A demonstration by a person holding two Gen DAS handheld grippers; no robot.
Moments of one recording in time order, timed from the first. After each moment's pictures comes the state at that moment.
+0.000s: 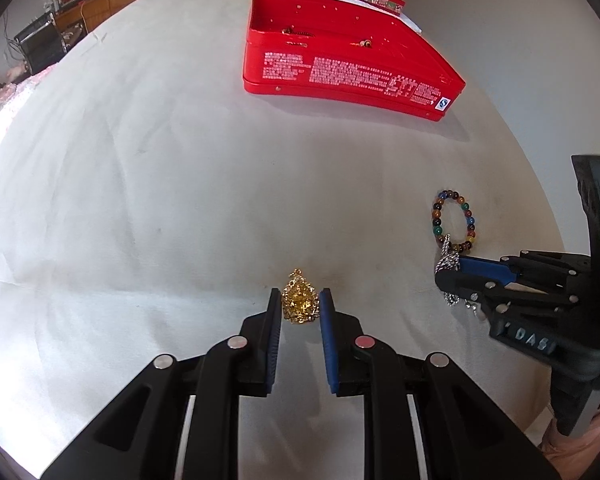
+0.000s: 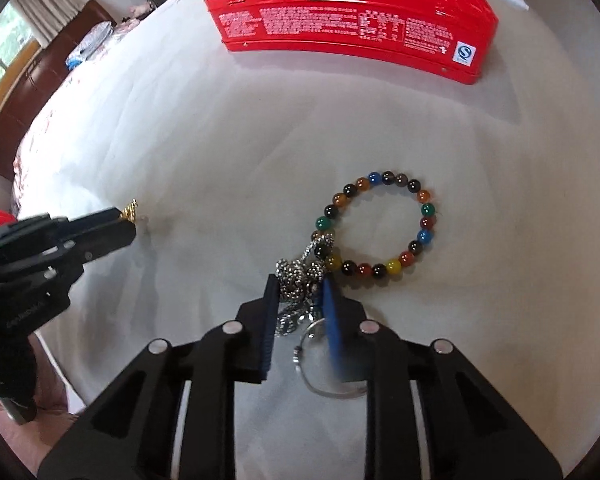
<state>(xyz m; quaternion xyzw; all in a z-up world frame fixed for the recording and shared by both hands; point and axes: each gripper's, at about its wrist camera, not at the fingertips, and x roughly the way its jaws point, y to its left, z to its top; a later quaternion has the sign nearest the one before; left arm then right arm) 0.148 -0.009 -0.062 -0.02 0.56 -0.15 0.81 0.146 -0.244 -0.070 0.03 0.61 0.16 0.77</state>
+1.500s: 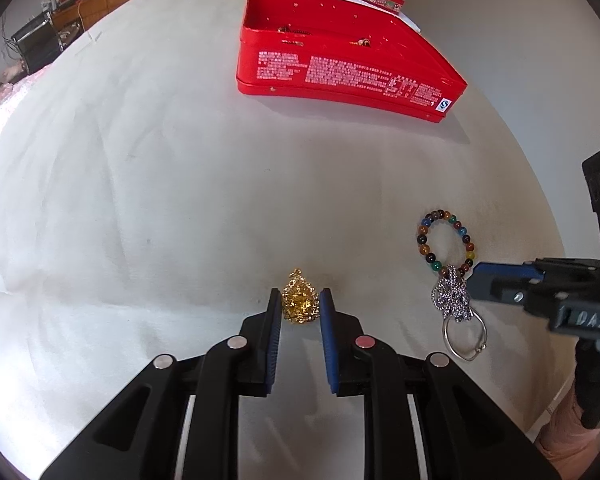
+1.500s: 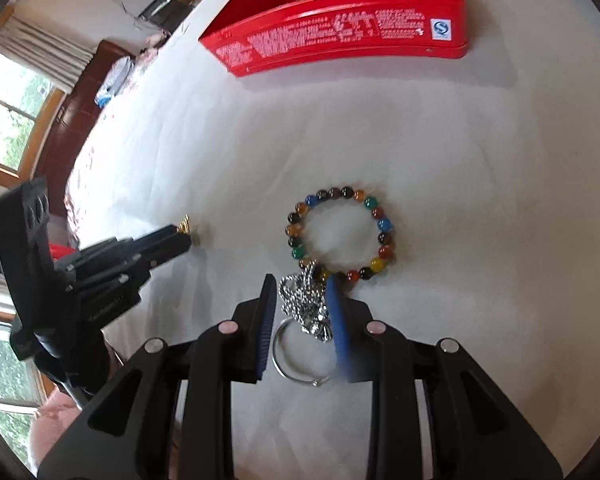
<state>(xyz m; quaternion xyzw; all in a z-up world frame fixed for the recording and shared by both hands) 0.149 -0.010 -0.065 -0.02 0.56 -0.16 0.81 0.151 -0.269 -0.059 0.12 0.63 0.19 0.74</state>
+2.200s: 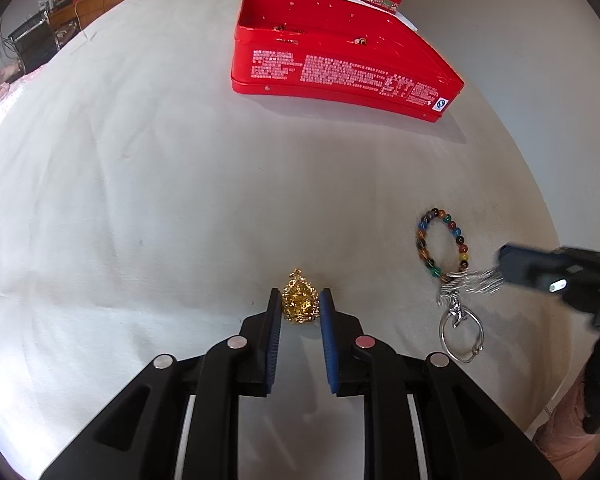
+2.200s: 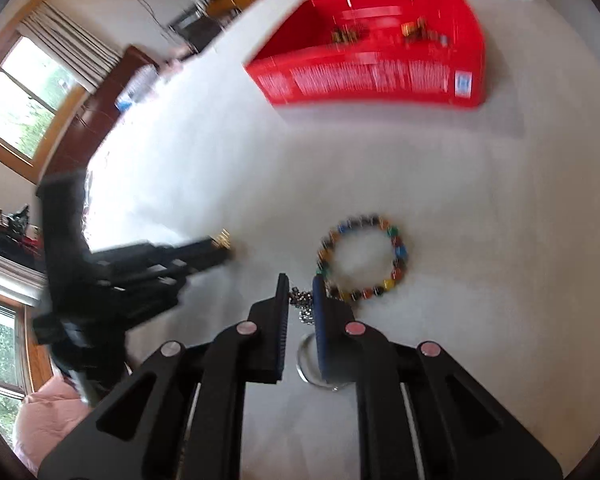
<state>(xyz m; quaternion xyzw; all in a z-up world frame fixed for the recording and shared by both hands) 0.150 -0.007 -0.063 -0.01 0.56 -0.17 0.81 0.134 -0.278 -0.012 0.13 0.55 0.24 0.79</state>
